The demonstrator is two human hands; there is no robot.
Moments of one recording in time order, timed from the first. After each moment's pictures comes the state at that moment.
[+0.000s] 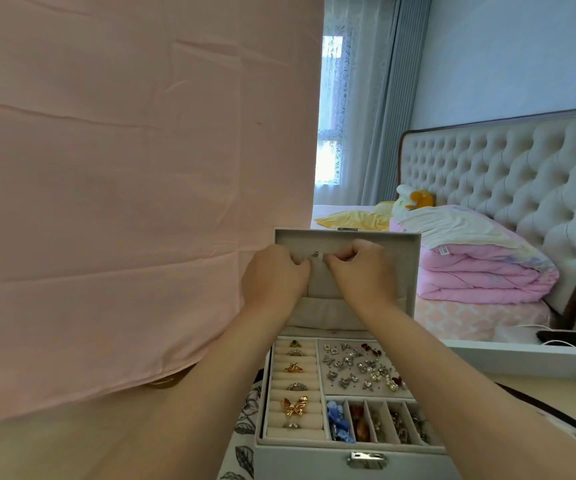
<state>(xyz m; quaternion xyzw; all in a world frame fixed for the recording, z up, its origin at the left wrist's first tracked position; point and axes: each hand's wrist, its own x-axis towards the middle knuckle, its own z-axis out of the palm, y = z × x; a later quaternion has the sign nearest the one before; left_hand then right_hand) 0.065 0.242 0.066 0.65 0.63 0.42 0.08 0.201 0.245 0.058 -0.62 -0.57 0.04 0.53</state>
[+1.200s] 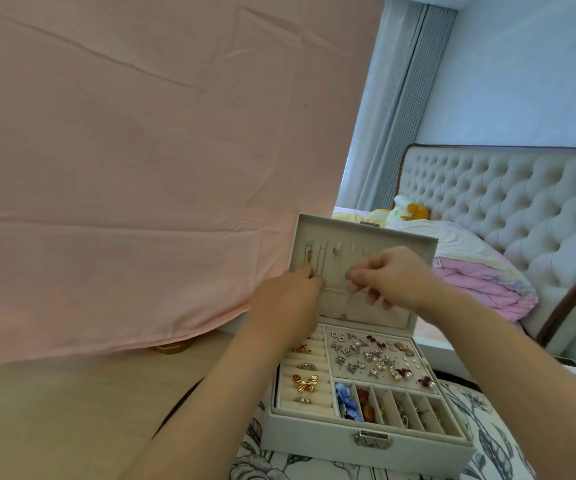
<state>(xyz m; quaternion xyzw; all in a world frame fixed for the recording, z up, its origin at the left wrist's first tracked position) 0.044 0.219 0.012 0.83 0.48 0.27 -0.08 0.221 0.198 0.090 -0.63 -0.67 0.22 0.32</state>
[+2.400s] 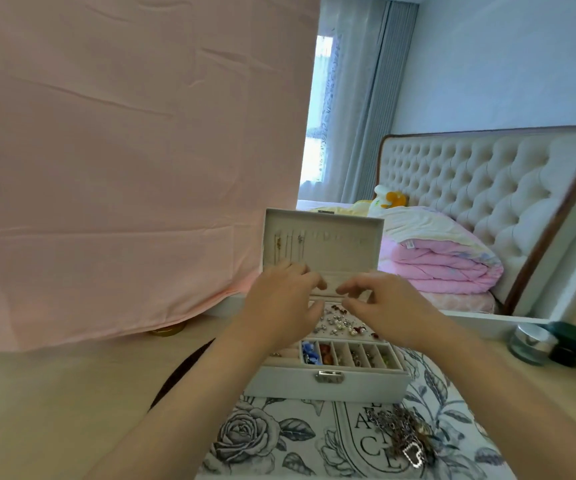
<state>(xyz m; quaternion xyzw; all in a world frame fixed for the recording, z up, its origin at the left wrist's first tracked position) 0.058 0.131 0.037 0.86 0.43 0.29 -0.05 0.252 0.094 0.061 -0.60 -0.75 0.07 0.26</state>
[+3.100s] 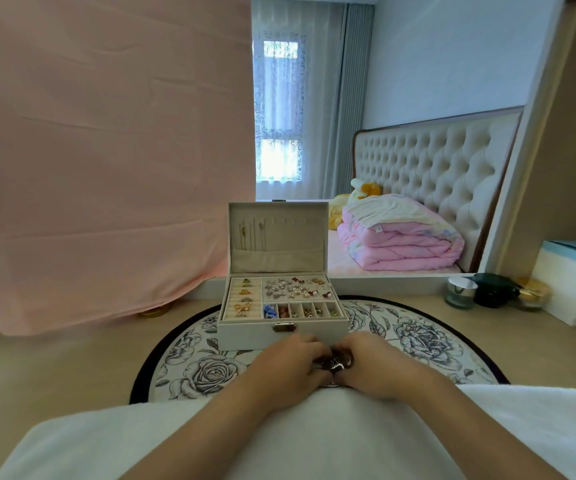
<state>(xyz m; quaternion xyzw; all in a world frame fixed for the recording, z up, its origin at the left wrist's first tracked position) 0.110 0.024 -0.045 0.92 0.36 0.16 0.08 0.286 -0.024 -0.014 -0.66 -0.73 0.17 0.10</state>
